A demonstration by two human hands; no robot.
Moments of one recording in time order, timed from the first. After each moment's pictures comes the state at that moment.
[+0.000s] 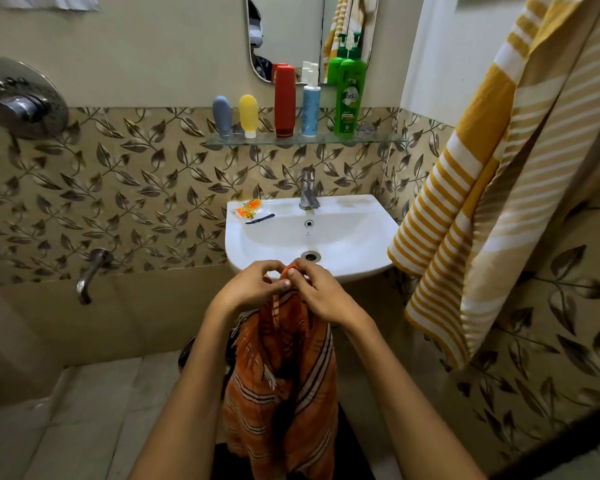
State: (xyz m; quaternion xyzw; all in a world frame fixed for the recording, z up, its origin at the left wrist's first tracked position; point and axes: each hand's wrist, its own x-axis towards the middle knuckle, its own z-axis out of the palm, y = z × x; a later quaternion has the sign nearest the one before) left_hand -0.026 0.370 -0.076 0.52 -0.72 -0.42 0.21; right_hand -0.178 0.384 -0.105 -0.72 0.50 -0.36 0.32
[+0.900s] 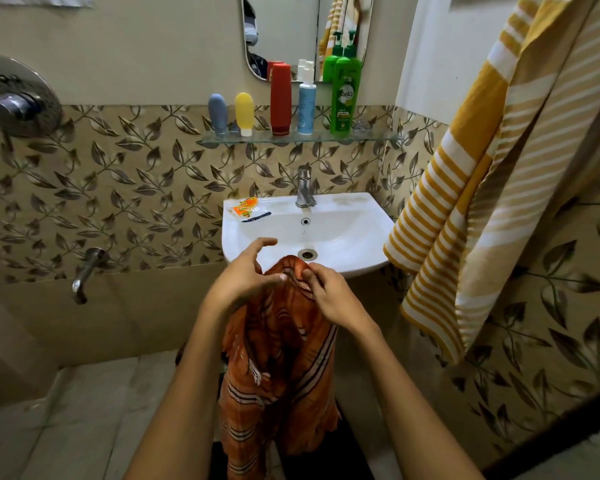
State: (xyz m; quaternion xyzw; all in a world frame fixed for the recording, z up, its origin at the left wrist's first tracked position) left_hand -0.023 0.373 -0.071 0.57 -0.70 -0.34 0.27; right_hand -0.194 0.389 -0.120 -0.68 0.57 -0.36 0.28
